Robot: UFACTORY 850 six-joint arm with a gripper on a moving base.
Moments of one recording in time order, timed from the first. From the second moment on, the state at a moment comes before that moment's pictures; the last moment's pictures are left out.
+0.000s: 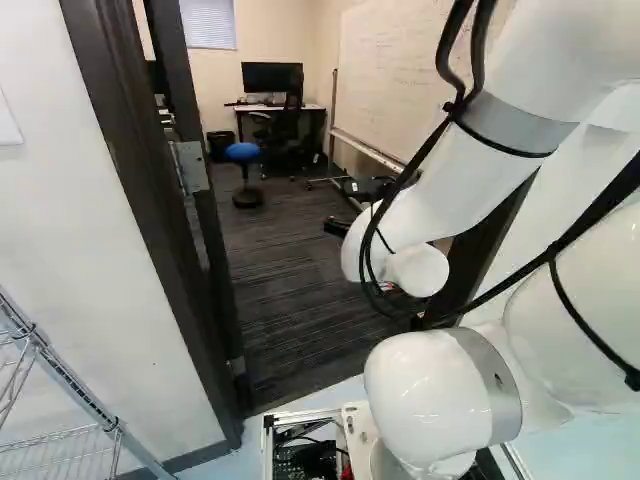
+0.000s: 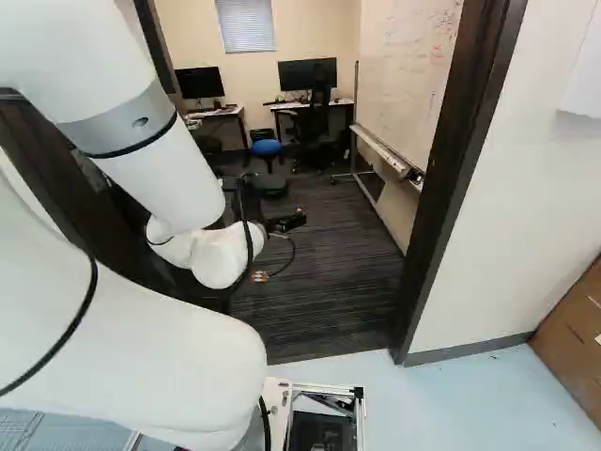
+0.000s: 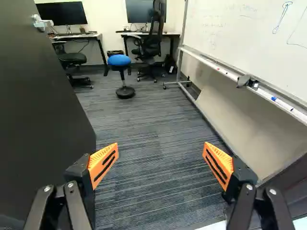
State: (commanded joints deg) arm 0.0 15.9 -5.1 0.0 50.0 0.0
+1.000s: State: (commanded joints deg) arm 0.0 16.0 -5.0 0.0 50.0 0.0
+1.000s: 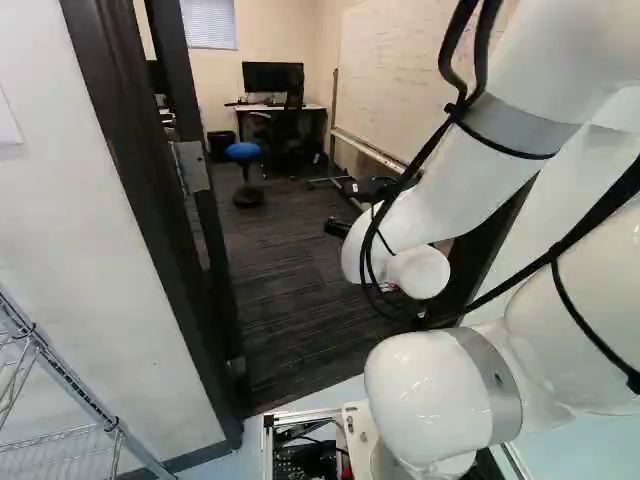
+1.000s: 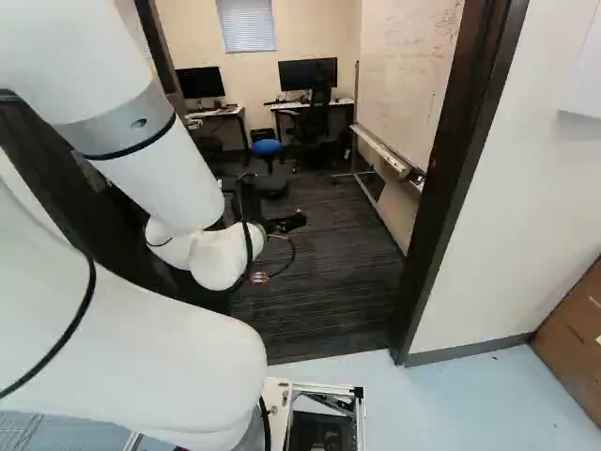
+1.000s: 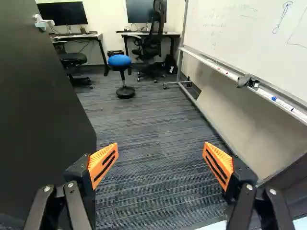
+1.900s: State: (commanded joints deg) arm 0.0 16.0 -5.0 0.0 50.0 0.0
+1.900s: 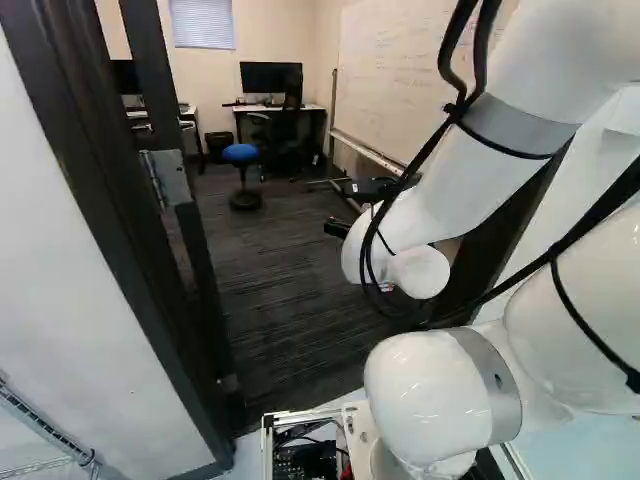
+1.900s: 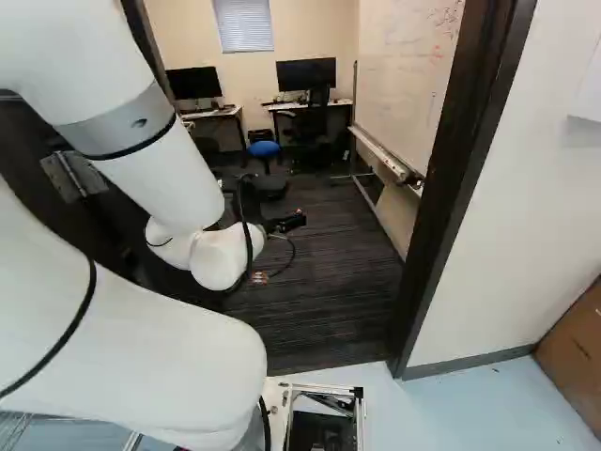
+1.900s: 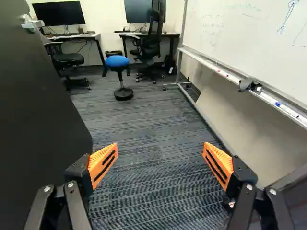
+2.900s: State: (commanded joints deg) arm 0.0 16.0 -5.0 0.0 50.0 0.0
